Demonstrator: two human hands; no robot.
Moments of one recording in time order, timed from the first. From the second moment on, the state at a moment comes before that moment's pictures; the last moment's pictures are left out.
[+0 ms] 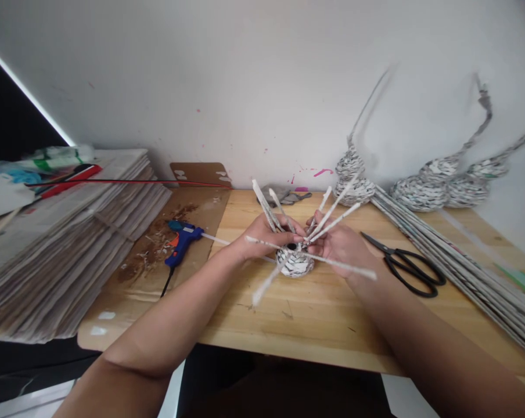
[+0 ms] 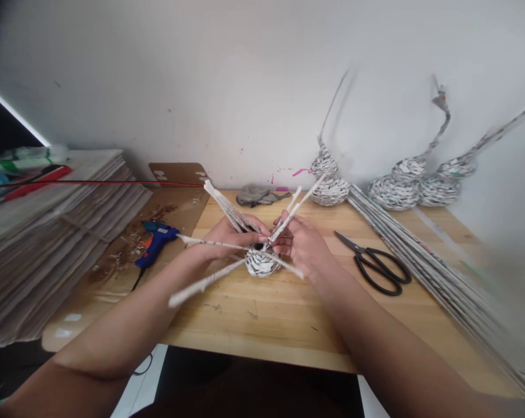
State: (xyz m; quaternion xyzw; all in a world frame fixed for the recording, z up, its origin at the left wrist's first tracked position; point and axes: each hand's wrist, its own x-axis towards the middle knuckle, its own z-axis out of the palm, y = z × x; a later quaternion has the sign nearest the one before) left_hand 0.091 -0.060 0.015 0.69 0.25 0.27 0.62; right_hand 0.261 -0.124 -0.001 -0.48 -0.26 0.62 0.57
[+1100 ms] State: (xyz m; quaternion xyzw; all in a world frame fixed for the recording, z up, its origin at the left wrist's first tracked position) left_hand 0.095 -0.055 0.004 0.71 0.37 0.35 0.49; right_hand 0.254 -0.120 -0.007 -0.47 -0.46 0.54 0.53
